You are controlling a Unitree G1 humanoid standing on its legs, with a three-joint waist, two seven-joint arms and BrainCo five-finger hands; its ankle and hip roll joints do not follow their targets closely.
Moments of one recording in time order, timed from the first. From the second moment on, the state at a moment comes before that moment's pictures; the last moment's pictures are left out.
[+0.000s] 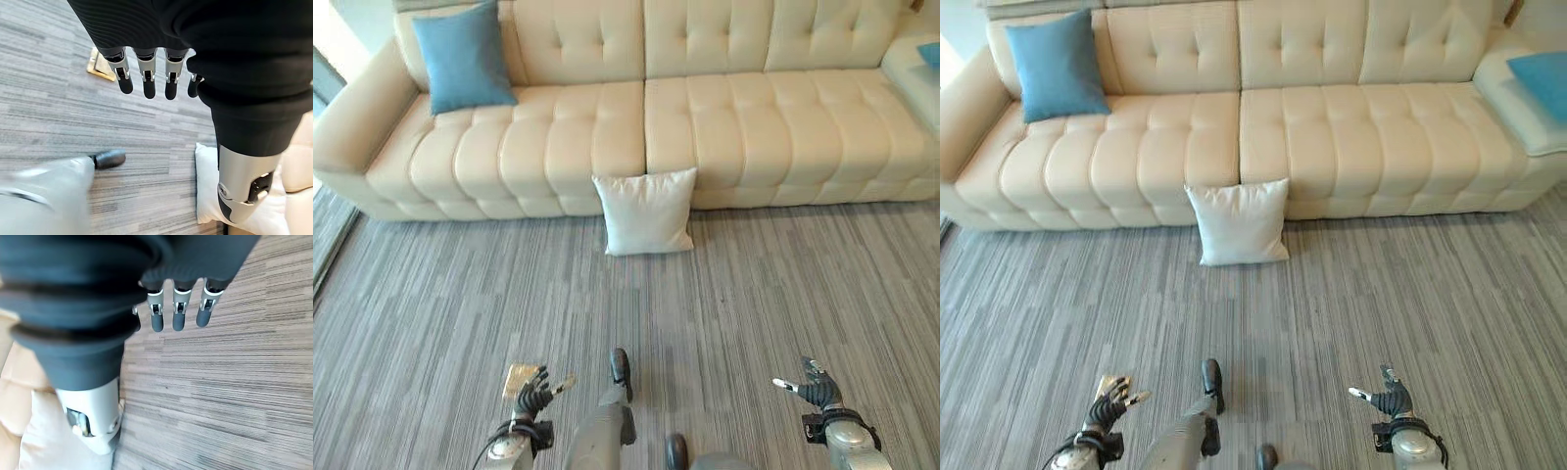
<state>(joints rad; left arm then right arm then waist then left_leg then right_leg) 0.14 0.28 -0.10 0.77 -0.37 -0.12 0.08 0.09 -0.41 0.11 0.72 0.17 -0.08 -0.16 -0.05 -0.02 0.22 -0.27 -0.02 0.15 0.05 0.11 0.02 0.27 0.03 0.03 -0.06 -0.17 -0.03</state>
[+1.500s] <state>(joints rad) 0.07 0.26 -0.13 0.79 -0.32 -0.11 0.06 0.07 -0.46 0.15 0.66 0.13 -0.07 -0.15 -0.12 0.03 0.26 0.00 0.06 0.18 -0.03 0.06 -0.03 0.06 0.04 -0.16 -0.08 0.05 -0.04</state>
